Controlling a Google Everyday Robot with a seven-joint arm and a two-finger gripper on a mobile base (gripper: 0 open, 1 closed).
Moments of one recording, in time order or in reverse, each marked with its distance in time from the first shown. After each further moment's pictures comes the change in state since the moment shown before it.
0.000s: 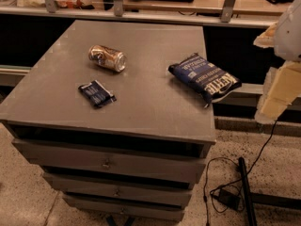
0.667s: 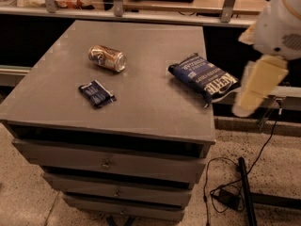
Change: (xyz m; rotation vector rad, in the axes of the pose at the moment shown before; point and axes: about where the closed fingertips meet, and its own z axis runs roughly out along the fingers) arm -0.036 -0.003 0.007 -0.010 -0.035 0.010
